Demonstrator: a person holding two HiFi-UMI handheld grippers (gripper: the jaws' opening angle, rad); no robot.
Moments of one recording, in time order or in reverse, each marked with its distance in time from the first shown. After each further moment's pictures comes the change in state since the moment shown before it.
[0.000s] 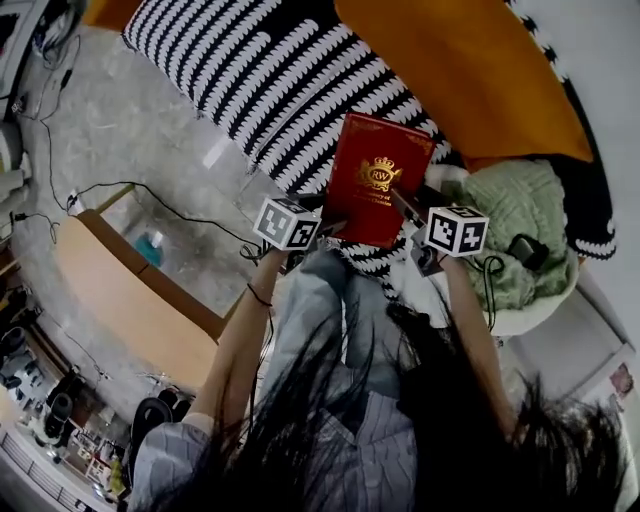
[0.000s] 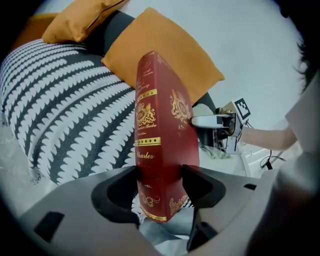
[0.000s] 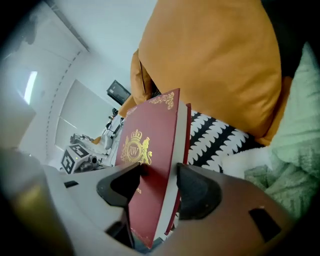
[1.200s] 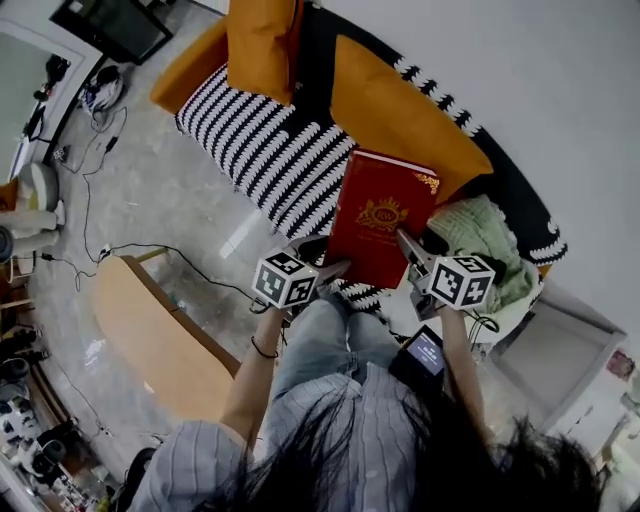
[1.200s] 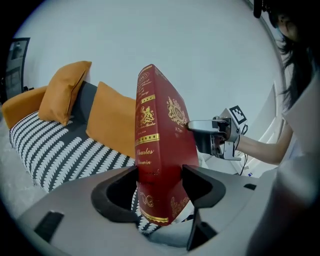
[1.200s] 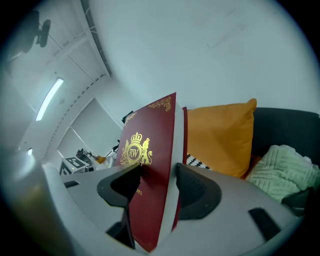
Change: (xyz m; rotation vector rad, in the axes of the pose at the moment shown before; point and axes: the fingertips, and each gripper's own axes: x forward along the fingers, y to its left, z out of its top) left arm -0.156 -0.173 0.069 0.257 -0.288 0.062; right arm -0.195 0.143 0.076 -0.093 -0.352 0.035
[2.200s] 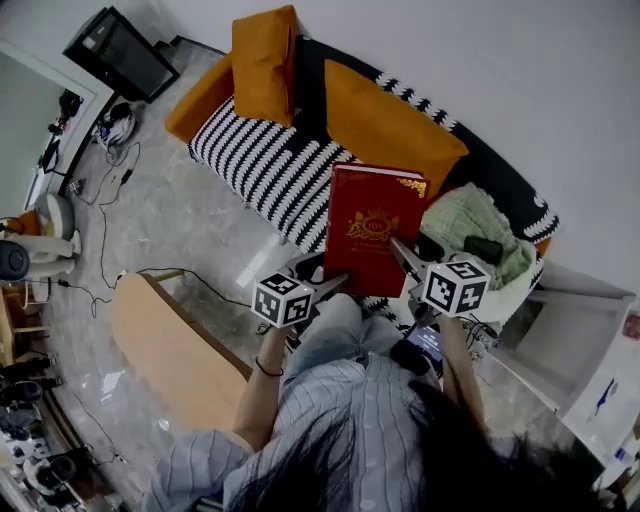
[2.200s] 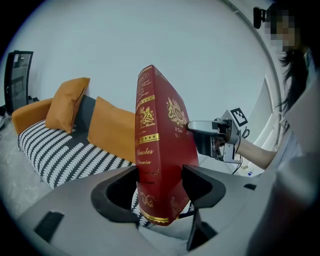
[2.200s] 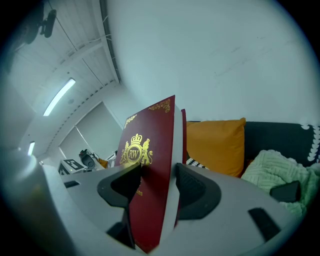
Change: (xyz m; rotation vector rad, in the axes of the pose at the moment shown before) left arm -0.049 -0.063 0.011 0.036 -0.094 0.030; right arm -0.064 0.054 0.016 -0.070 -0.091 0.018
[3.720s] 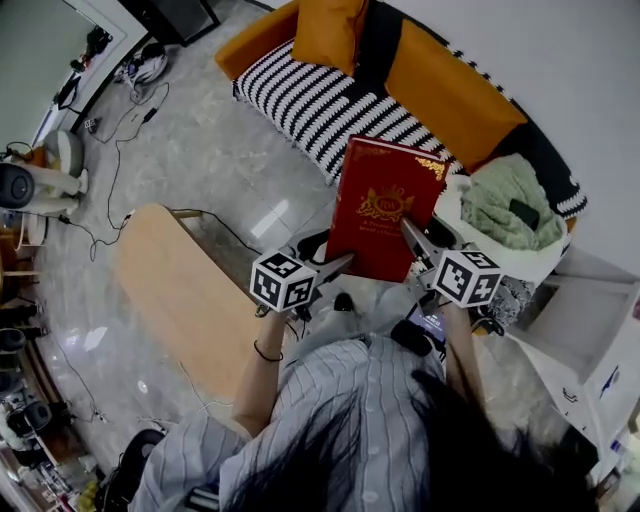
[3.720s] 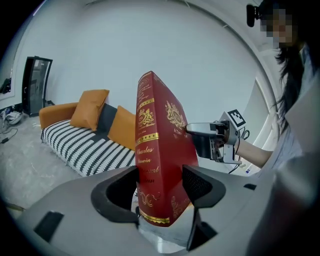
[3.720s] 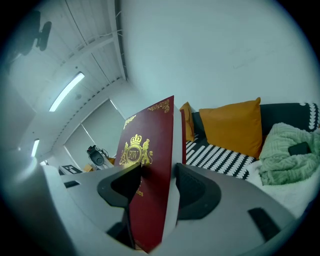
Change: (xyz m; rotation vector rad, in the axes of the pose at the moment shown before) left arm -0.219 -0.010 -0.147 -0.002 -0.091 0.037; right arm -0.021 0.212 -0.149 0.008 0.004 0.030
